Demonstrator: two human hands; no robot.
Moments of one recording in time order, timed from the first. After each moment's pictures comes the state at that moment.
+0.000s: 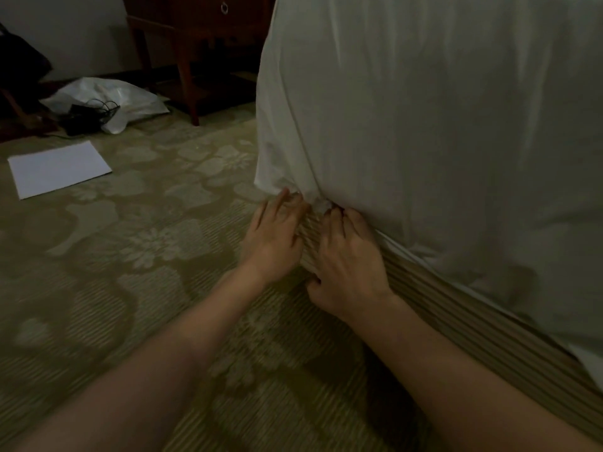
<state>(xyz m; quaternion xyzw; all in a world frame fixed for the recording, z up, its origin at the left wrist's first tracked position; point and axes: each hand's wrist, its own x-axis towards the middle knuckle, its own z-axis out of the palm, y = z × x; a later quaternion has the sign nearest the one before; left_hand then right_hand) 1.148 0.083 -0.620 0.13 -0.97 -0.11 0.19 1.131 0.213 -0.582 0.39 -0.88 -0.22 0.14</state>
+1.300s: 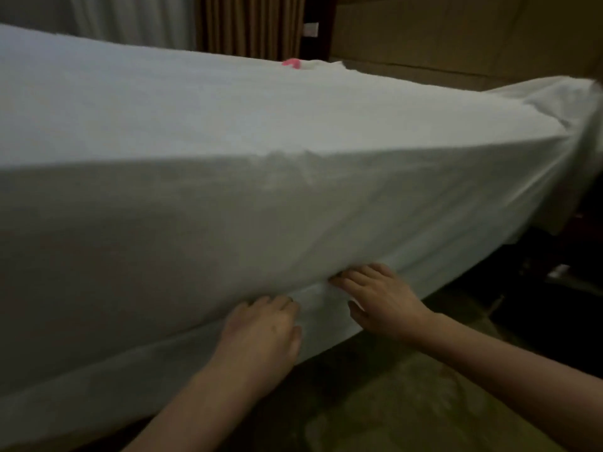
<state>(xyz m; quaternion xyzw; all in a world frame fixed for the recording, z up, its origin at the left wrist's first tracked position) 1.204 0.705 -0.520 -0.44 -0.89 -0.11 0.04 1.263 0.929 -0.537 0.00 -0.99 -0.15 0.07</state>
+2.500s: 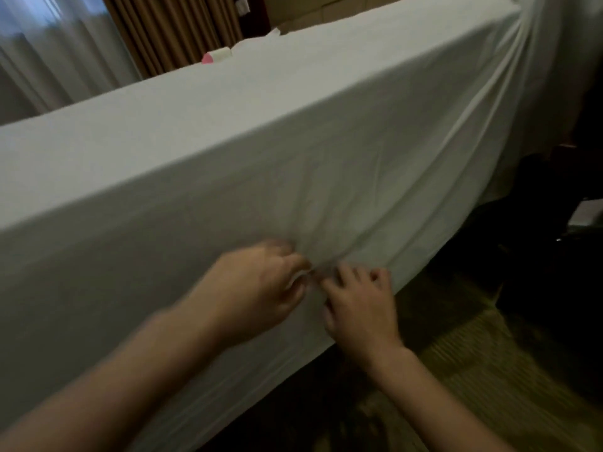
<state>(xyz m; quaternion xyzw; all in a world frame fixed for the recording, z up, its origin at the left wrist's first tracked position) 1.214 1.022 -0.460 -0.62 -0.77 0.03 0.13 1.280 1.148 -0.606 -0.19 -0.93 0.03 0.30</state>
